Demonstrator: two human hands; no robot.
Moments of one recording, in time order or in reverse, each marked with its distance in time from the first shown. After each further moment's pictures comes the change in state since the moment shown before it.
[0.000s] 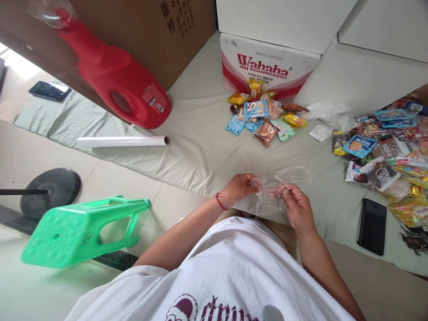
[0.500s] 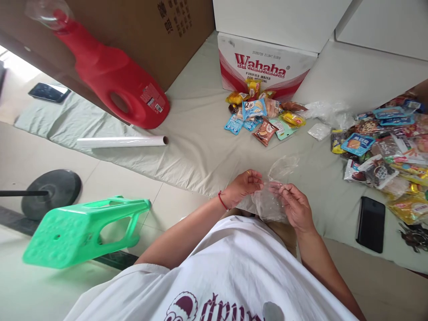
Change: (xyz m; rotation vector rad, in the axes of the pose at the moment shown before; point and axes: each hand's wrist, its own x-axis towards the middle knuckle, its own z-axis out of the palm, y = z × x) left_hand 0.002 0.000 0.012 -0.245 -0.022 -0.050; right_hand 0.002 0.003 -0.003 0.024 0.000 0.026
